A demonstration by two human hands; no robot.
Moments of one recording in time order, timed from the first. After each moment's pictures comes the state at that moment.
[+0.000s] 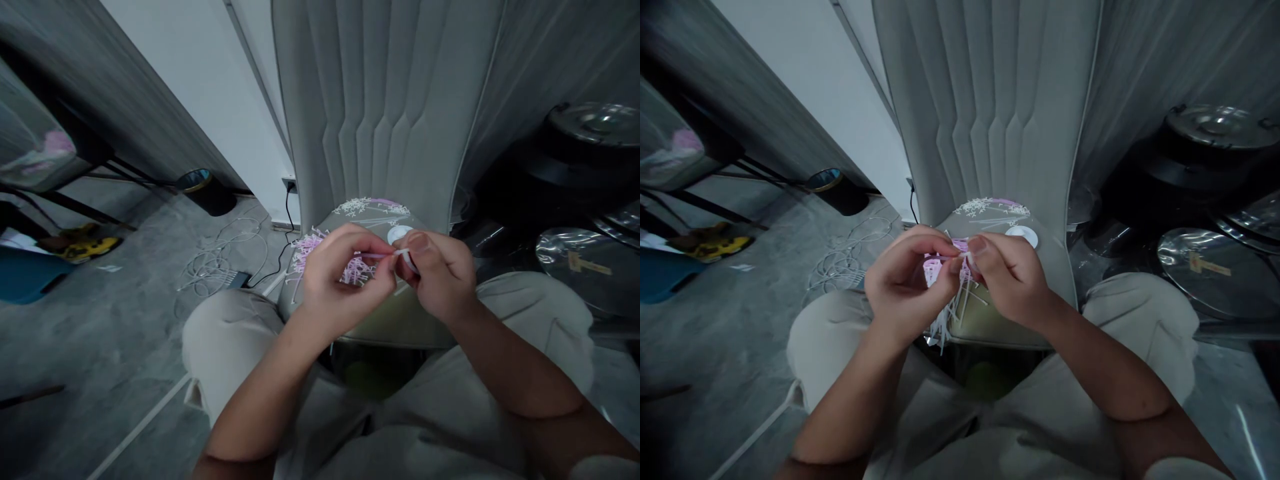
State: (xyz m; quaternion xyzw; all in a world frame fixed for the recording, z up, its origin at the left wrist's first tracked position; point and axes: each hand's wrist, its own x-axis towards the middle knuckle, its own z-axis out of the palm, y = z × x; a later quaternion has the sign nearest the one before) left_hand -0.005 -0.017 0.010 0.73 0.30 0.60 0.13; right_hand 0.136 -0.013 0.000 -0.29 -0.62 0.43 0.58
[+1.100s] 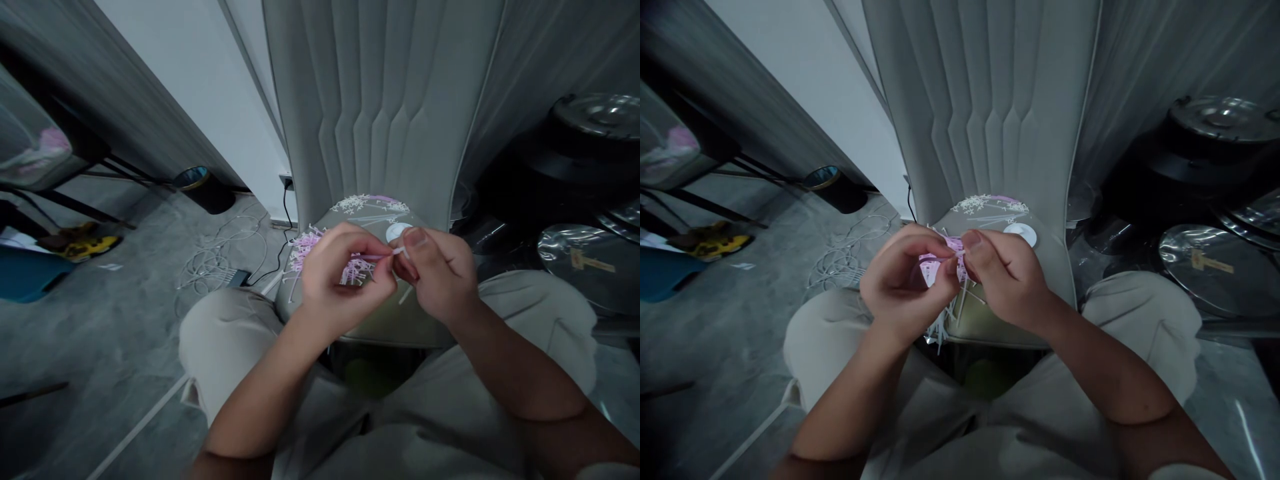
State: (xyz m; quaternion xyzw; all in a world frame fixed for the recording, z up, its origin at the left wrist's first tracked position) left_hand 0.001 -0.014 0.004 0.73 0.30 0.61 0.09; right_hand 0.135 -0.013 0.000 -0.28 -0.59 0.48 0.58
